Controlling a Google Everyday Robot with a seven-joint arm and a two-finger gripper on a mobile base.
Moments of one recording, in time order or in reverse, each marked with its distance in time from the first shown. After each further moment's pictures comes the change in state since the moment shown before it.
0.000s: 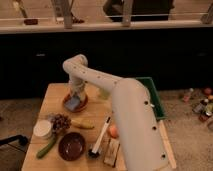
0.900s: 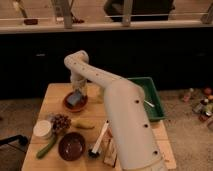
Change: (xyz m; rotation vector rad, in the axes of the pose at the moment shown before) arm 0.033 -0.019 -0.003 0.003 0.039 0.031
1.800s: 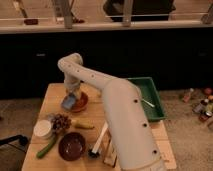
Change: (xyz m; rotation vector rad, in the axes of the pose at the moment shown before) arm -0.047 -0.009 0.005 0.001 -0.055 -0.143
